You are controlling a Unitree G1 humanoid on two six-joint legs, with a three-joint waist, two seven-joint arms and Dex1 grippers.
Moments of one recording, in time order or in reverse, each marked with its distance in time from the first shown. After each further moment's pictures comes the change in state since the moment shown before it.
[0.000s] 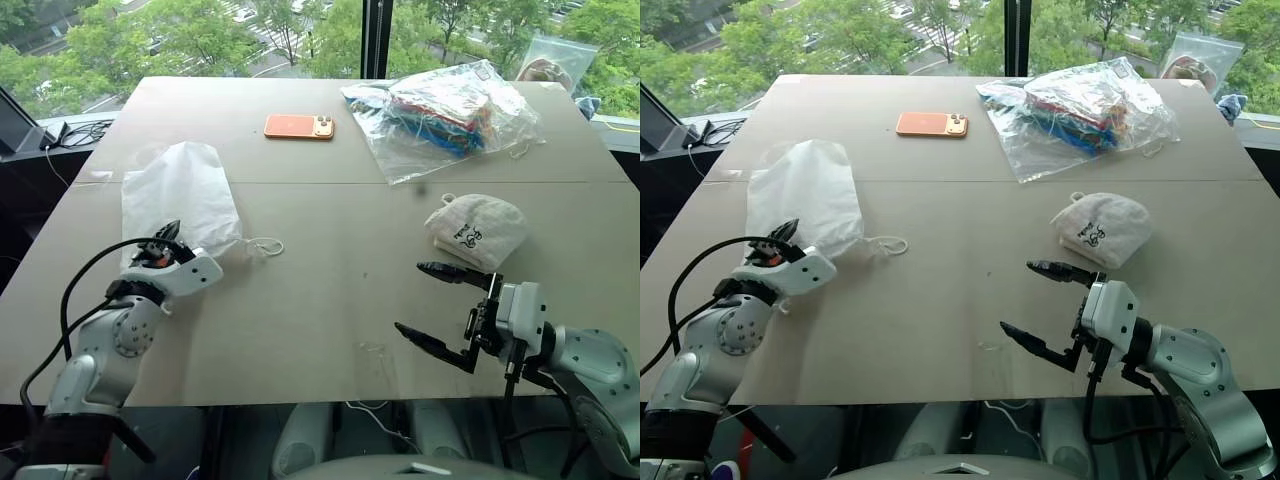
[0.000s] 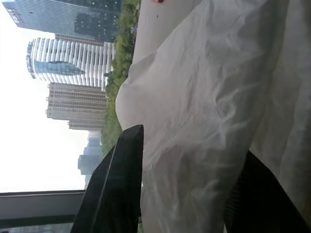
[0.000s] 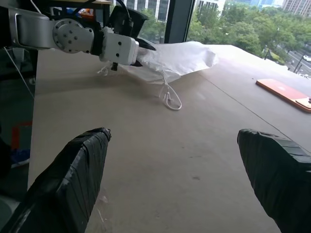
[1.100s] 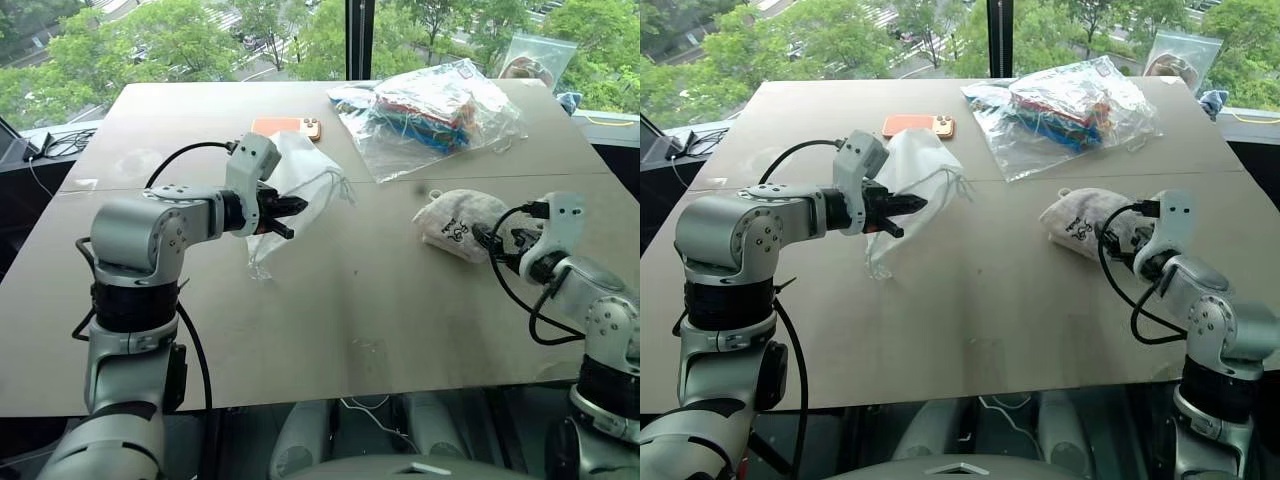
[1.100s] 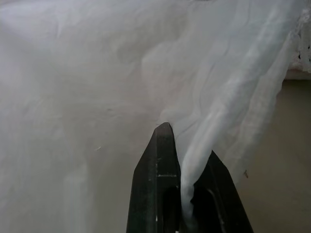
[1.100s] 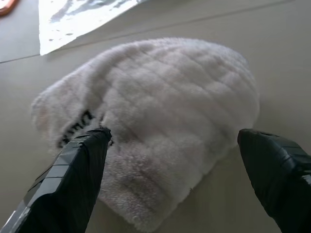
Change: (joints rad) left arm -0.716 -0.173 -0.070 -0.259 -1.014 1.464 -0.505; right arm -0.531 0.276 -0.410 0.343 0.055 1.070 -0.742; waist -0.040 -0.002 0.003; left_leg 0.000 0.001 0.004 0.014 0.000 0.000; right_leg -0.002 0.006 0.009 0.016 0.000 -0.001
